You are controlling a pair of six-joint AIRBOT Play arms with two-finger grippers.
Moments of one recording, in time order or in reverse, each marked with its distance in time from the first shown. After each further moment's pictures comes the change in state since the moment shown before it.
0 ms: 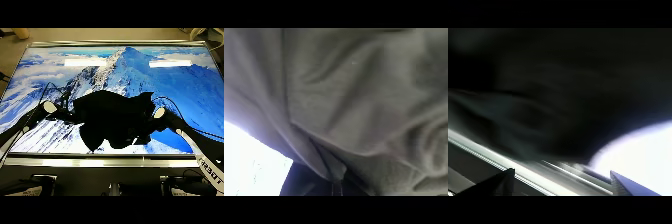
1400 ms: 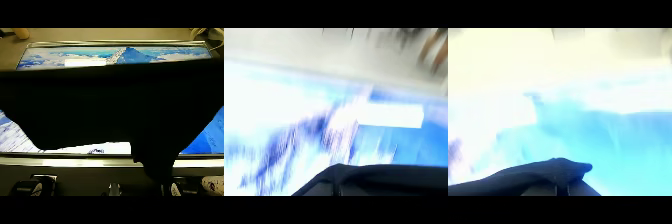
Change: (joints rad) left arm 0.228 0.856 0.360 0.438 -0.284 -0.158; right arm -0.385 0.778 0.703 -0.621 0.045 0.169
